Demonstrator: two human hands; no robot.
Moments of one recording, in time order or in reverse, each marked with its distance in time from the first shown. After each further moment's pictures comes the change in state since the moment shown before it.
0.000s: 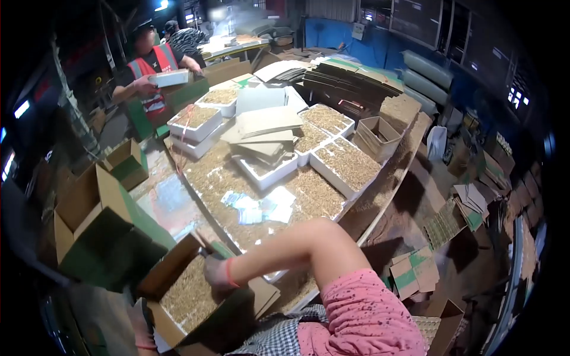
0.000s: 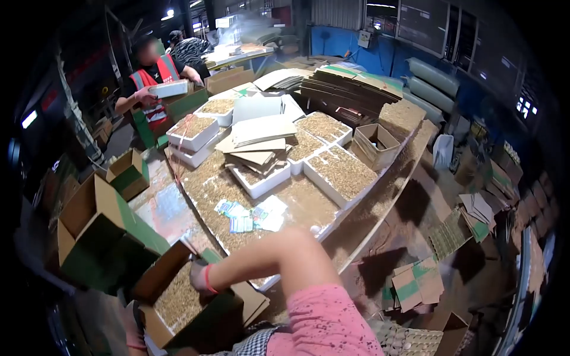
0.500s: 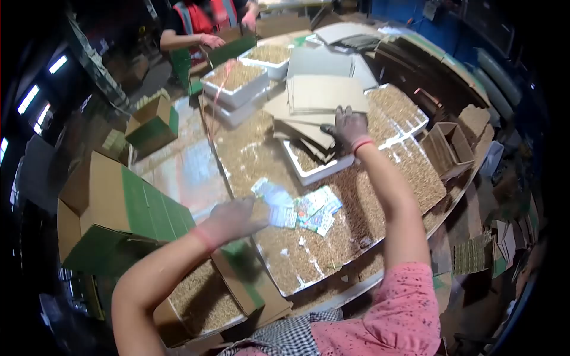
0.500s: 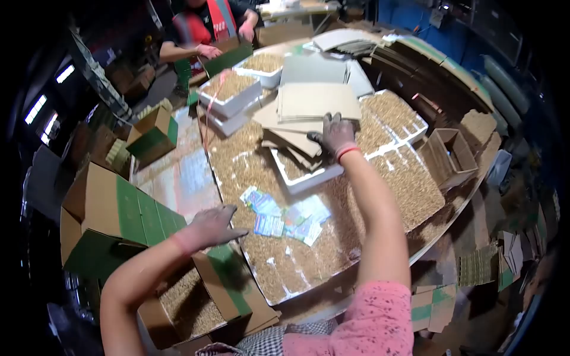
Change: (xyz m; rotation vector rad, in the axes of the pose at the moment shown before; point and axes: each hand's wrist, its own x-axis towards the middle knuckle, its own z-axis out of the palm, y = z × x) left_hand 0.138 0.134 0.300 1.127 -0.892 0.305; right_hand -0.157 0.364 0.202 0.179 0.370 1.368
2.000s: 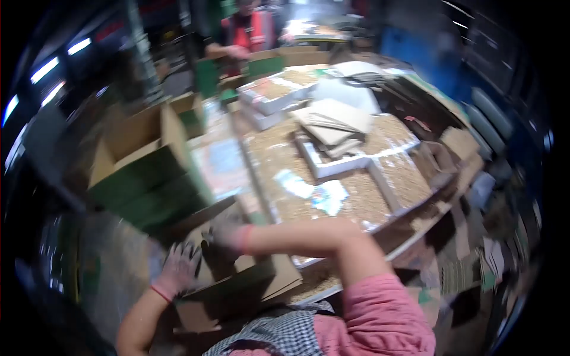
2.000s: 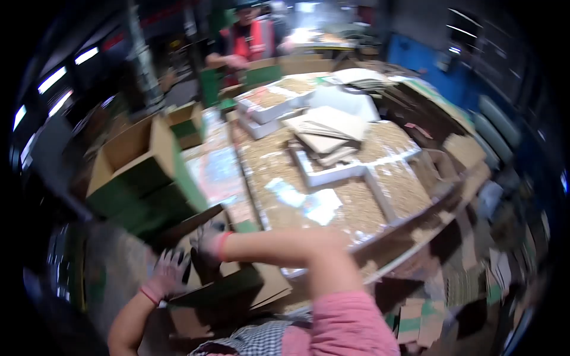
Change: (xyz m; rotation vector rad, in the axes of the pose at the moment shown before) left_hand -0.279 -0.149 0.166 0.513 0.263 -0.015; right_hand -0.291 -0.345 -0.182 0.058 -0.237 -1.262
